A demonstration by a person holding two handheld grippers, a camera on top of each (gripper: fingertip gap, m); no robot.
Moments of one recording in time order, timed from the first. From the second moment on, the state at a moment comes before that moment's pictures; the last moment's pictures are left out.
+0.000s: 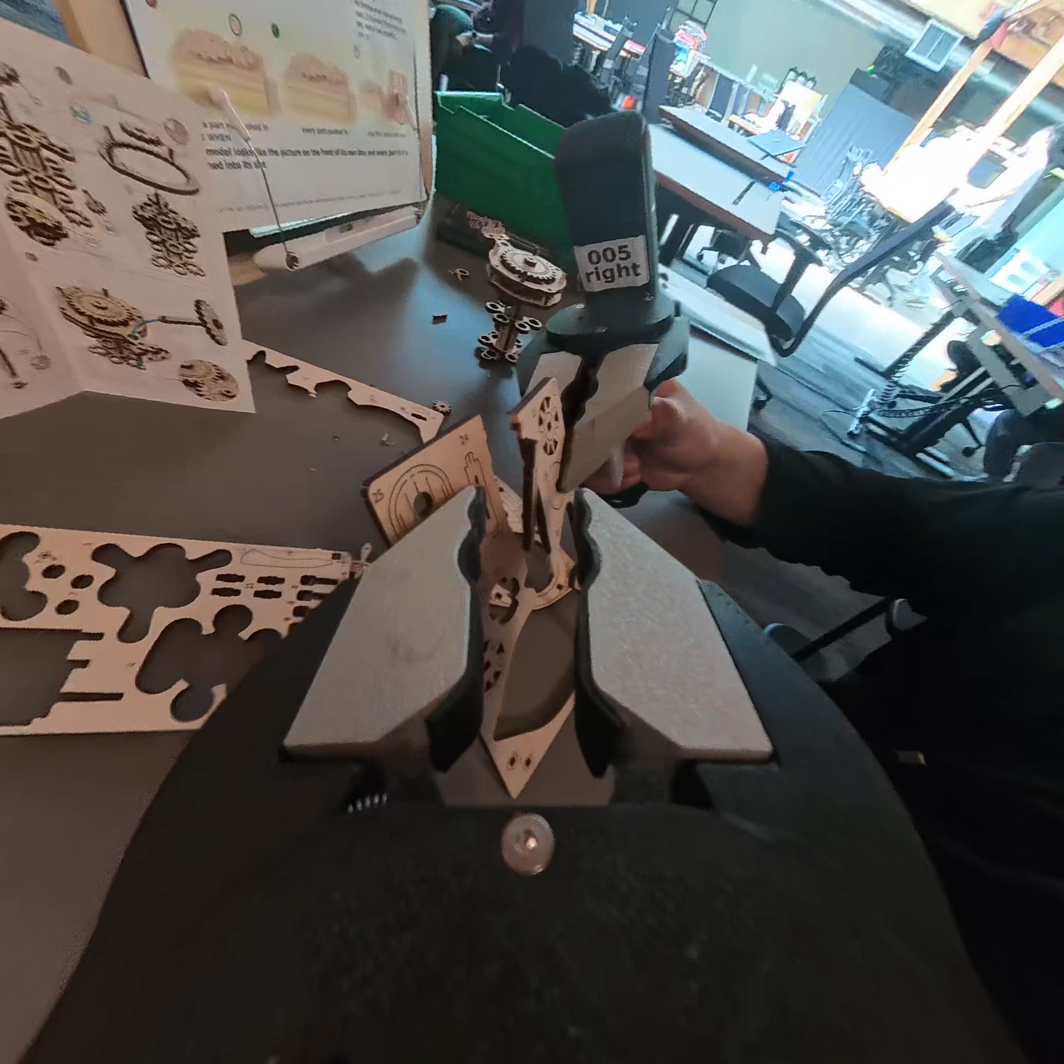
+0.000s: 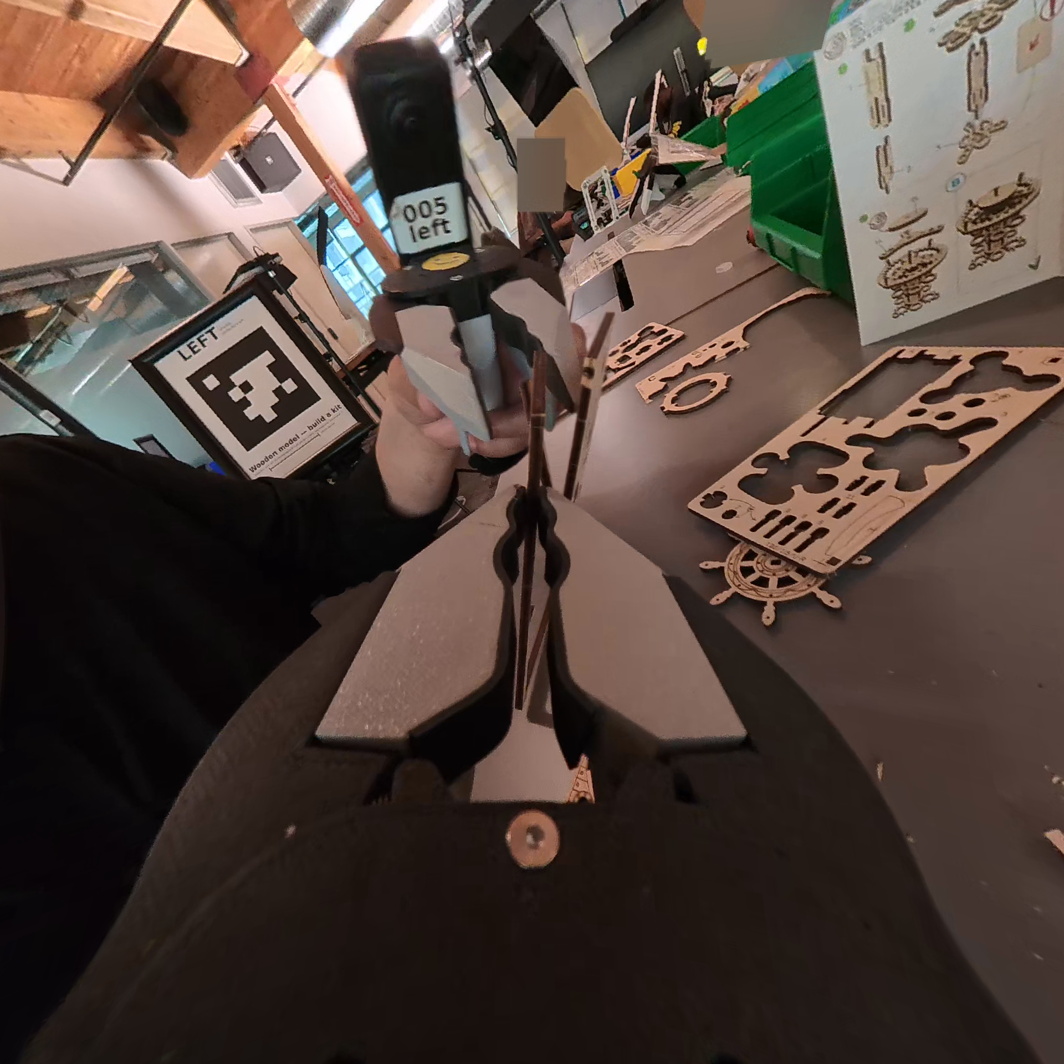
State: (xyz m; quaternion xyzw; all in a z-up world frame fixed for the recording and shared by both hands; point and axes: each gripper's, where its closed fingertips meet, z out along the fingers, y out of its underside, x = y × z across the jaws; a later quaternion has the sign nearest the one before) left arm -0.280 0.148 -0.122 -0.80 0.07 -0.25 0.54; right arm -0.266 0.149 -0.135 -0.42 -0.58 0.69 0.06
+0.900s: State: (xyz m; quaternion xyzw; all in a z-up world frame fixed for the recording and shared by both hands) left arm -0.304 0.133 -0.078 -0.69 -0.01 -0.38 0.62; right arm -0.311 0.146 -0.175 -0.53 -0.58 0.62 0.02
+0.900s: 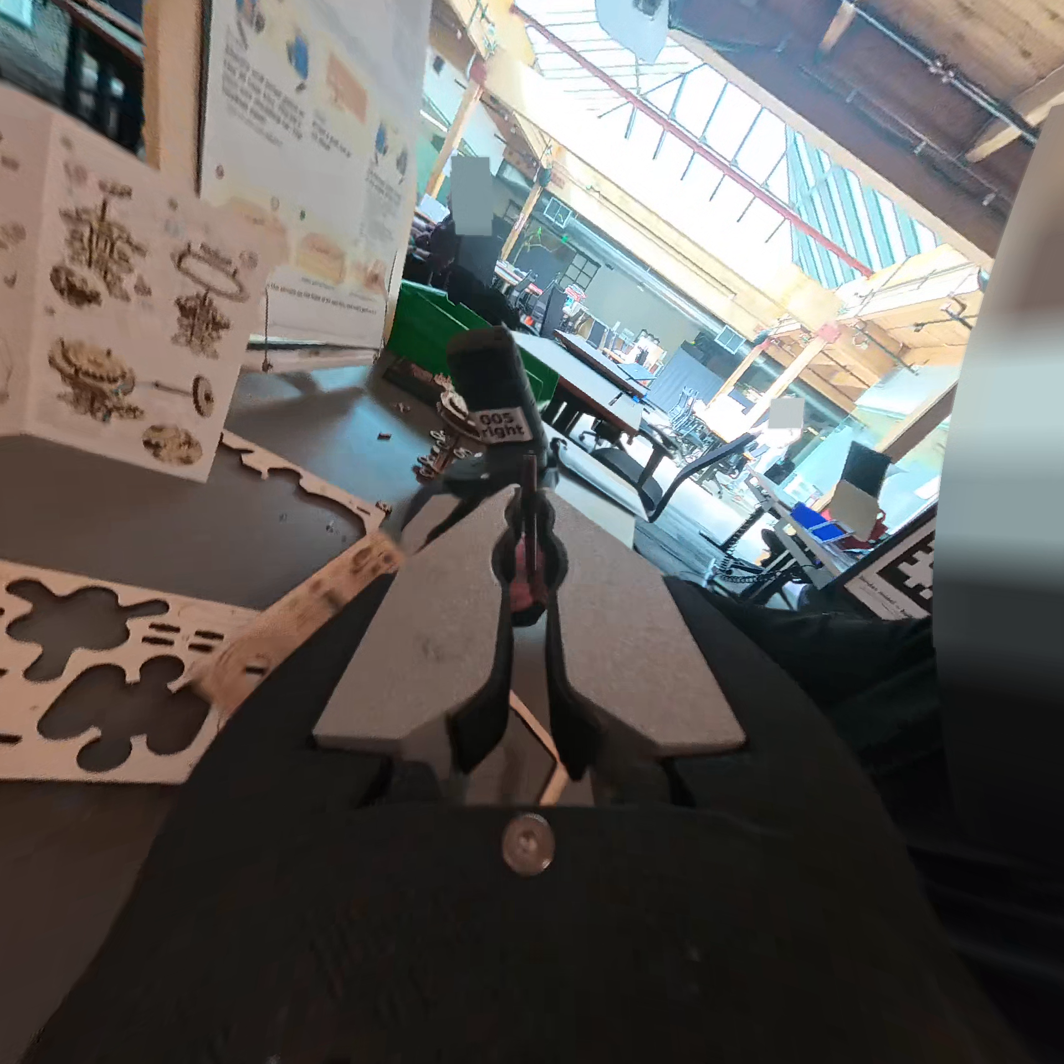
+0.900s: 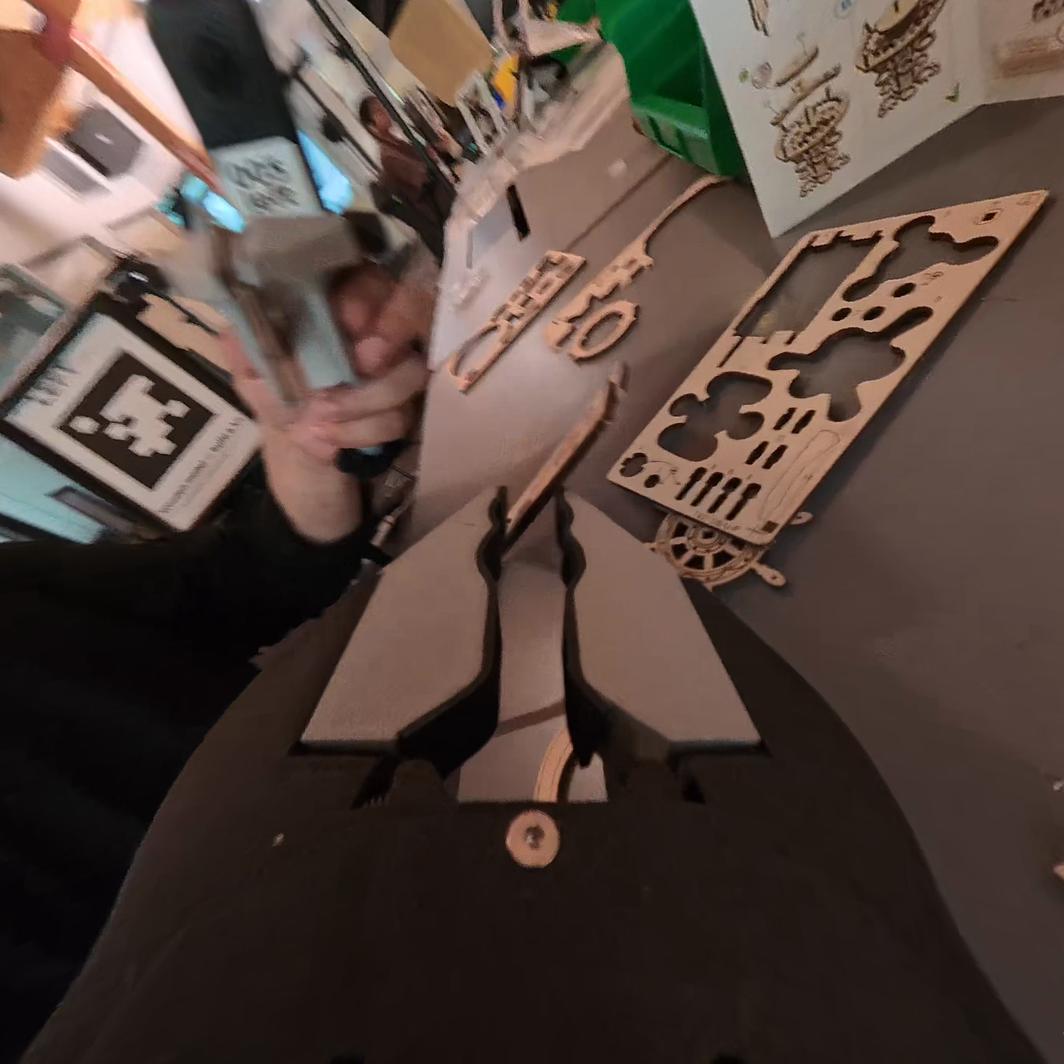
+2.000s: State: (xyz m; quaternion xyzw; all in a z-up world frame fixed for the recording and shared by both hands) left arm -0.196 0.242 -0.105 -0.64 0.06 -0.48 0.60; right arm -0.210 0.215 -0.142 -0.48 -0.61 0.60 0.20
